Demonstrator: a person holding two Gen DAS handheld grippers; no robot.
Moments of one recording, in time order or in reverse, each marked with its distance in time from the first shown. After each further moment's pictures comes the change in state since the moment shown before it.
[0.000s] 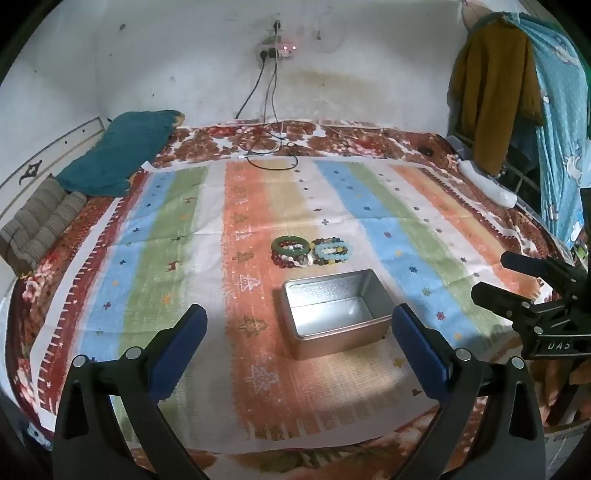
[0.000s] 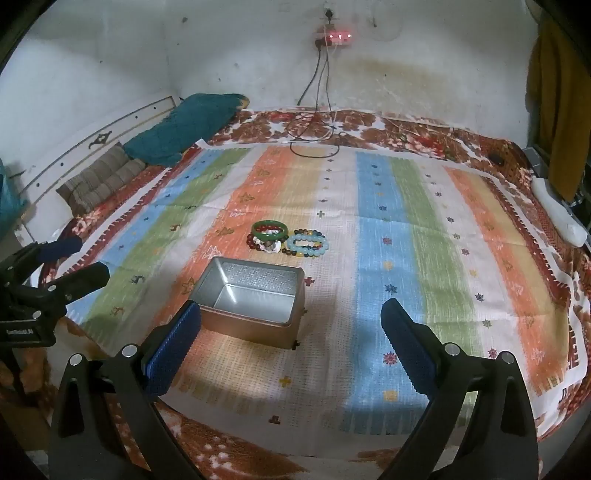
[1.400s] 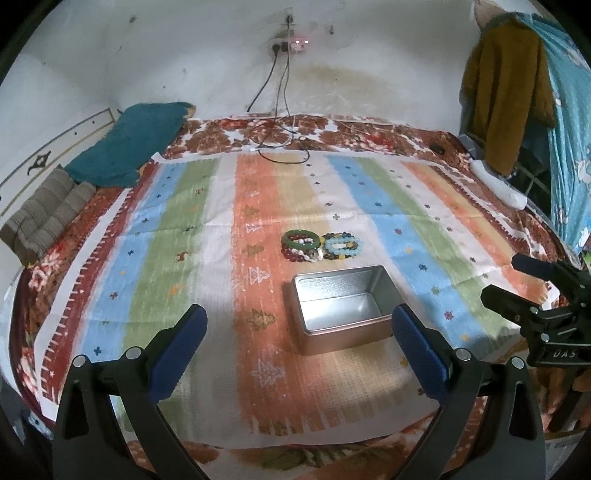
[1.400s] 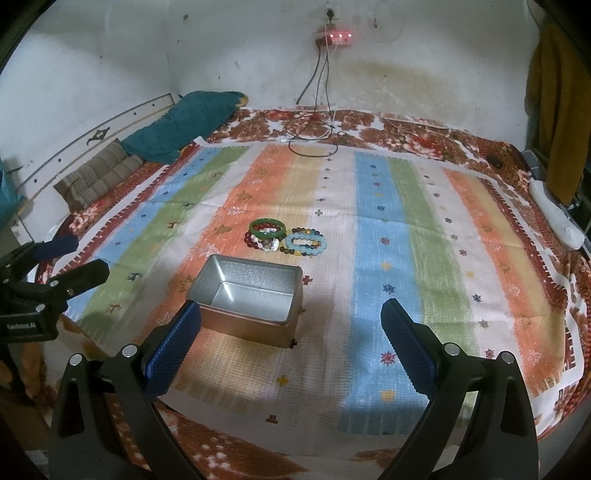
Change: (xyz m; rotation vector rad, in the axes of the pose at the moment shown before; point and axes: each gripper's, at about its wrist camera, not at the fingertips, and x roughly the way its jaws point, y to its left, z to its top) left arm 0.002 0.004 -0.001 -0.034 0.029 0.031; right arm -0.001 0.003 0.003 -0.007 -0.001 -0.021
